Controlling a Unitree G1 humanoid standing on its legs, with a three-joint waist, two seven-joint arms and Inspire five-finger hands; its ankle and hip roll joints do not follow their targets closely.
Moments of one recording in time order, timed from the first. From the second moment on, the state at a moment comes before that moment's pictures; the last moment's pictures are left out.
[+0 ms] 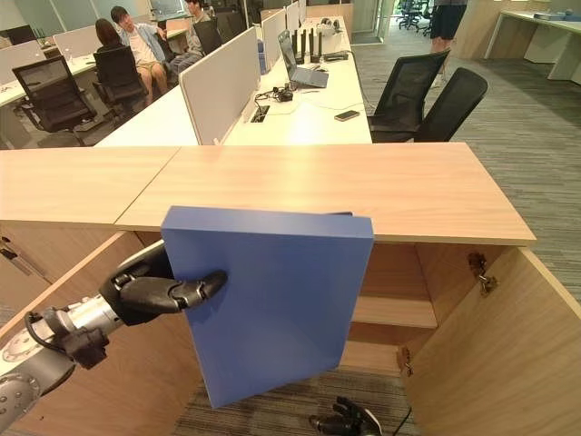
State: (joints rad) left arm 0.13 1.04 -0.14 -0.40 -1.17 0.06 -0.34; right arm 0.14 -0.27 0.26 0.73 0.52 0.01 0.04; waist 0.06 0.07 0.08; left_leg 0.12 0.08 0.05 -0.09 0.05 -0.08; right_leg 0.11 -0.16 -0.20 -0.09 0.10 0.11
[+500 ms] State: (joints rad) left arm 0.17 0.96 -0.11 -0.24 -1.07 0.07 -0.31; right arm 0.12 -0.50 0.06 0.28 0.51 -0.06 0.04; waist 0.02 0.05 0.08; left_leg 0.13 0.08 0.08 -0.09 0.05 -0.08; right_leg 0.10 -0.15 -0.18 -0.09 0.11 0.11
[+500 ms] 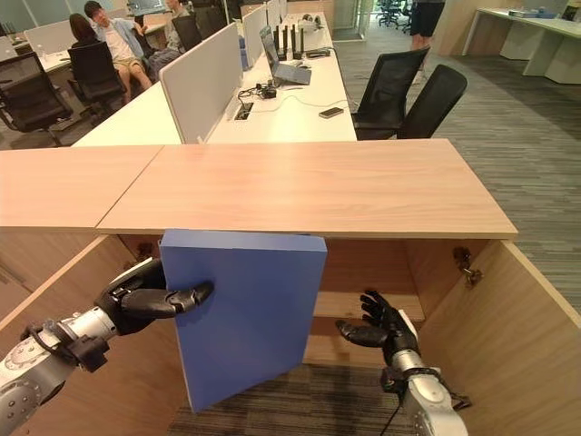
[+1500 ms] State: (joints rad) left arm 0.09 0.89 -0.04 -0.17 -1.01 0.07 -0.36; right arm 0.03 -0.63 0.29 0.07 0.93 0.05 0.38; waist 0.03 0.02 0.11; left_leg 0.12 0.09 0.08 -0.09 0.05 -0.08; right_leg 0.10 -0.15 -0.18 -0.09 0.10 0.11
